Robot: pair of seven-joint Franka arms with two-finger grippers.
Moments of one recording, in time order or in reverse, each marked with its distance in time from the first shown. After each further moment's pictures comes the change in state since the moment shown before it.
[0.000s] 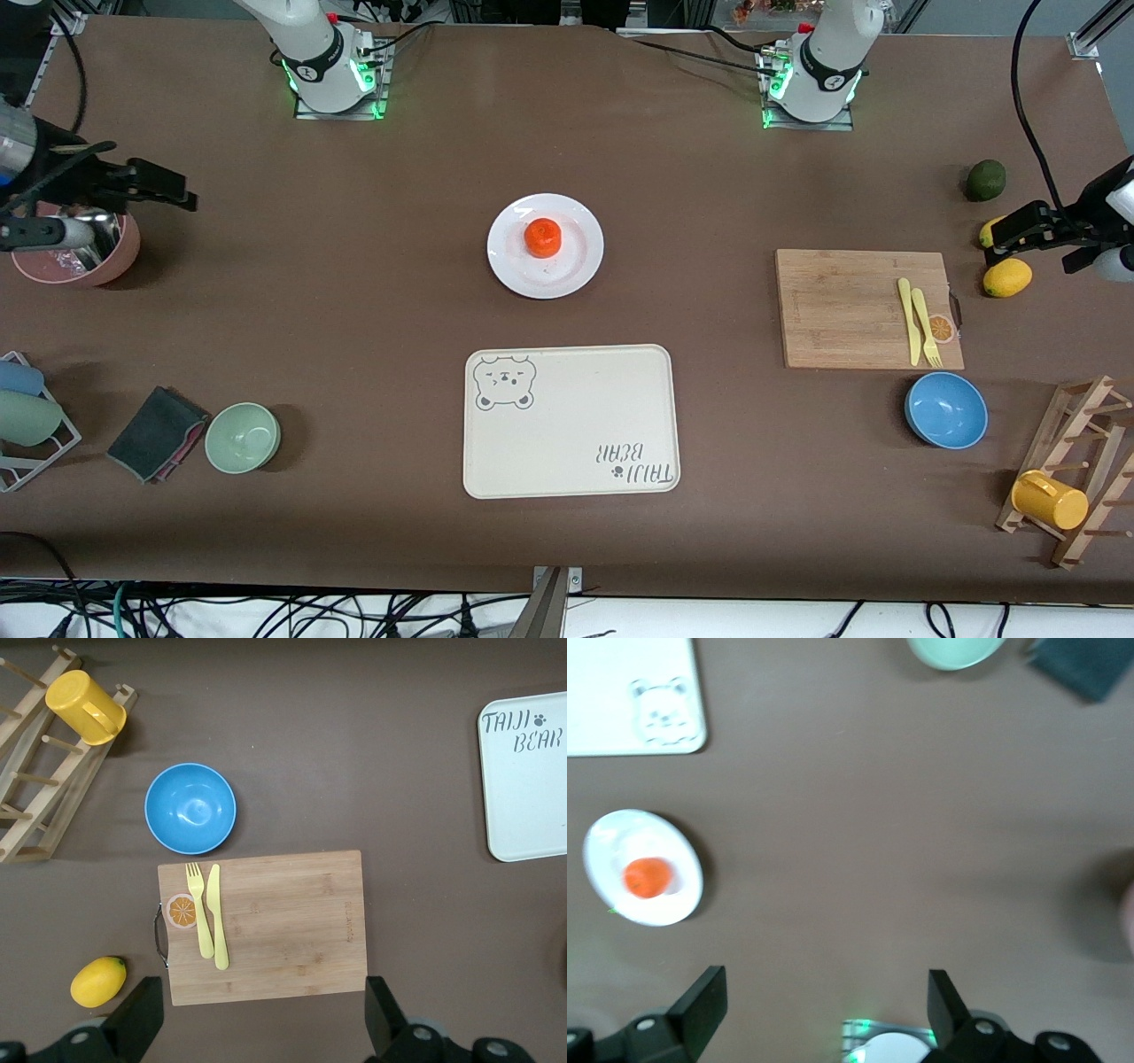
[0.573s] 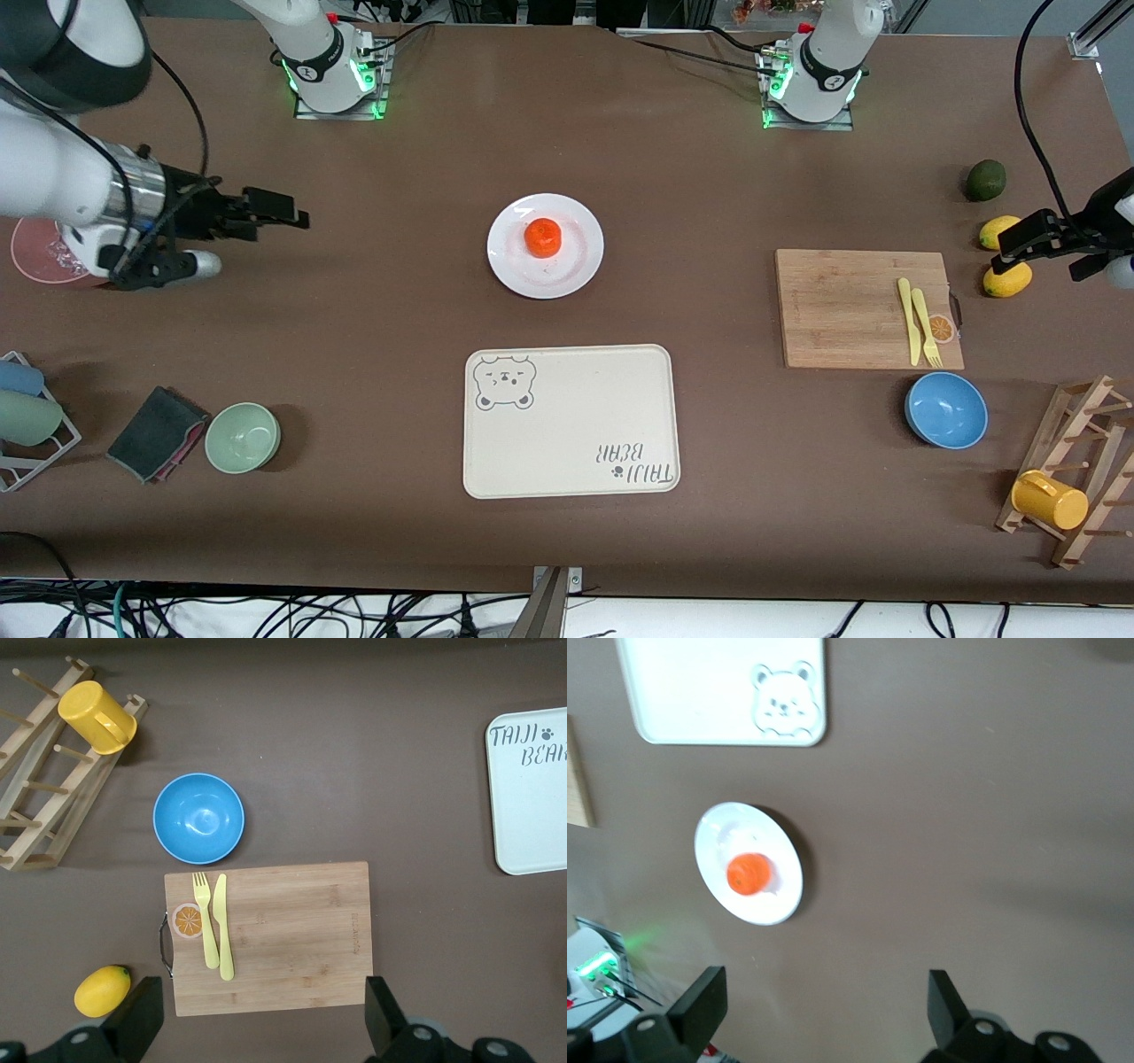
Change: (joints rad) left arm 0.009 0.010 0.007 -0.001 0.000 0.033 0.003; right arm 0.059 0.034 0.030 -0.197 0.245 0.233 -0.072
